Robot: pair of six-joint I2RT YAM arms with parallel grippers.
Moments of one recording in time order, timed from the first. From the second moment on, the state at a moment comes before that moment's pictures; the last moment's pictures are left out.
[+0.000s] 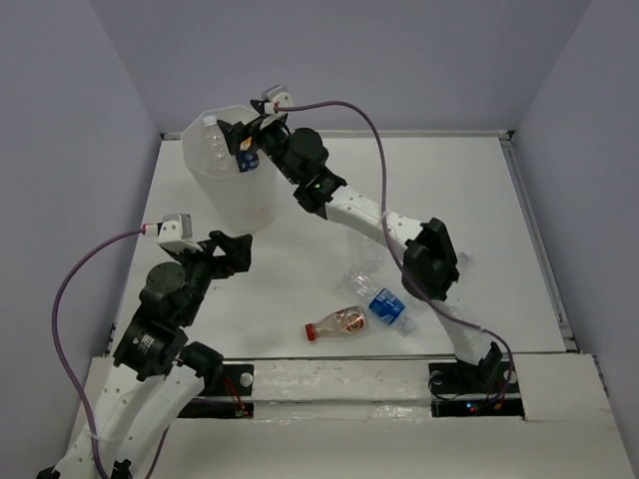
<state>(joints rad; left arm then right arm) -0.48 0.38 0.67 -0.41 -0.26 -0.48 0.87 2.33 2.22 0.53 0.10 -0.01</state>
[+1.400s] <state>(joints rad) -0.79 2.11 1.50 -0.18 -0.22 -0.65 0.26 0.82 0.58 -0.38 0.57 0.69</state>
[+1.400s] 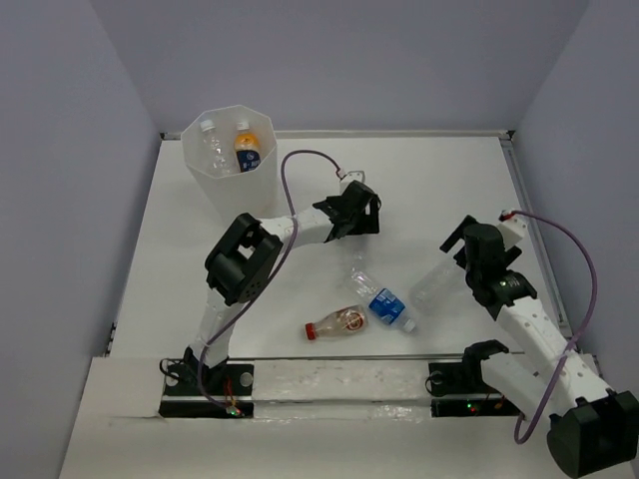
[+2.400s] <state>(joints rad) -0.74 1.64 1.69 0.00 -0.29 -0.42 0.08 1.26 0.56 -0.15 0.26 0.87</state>
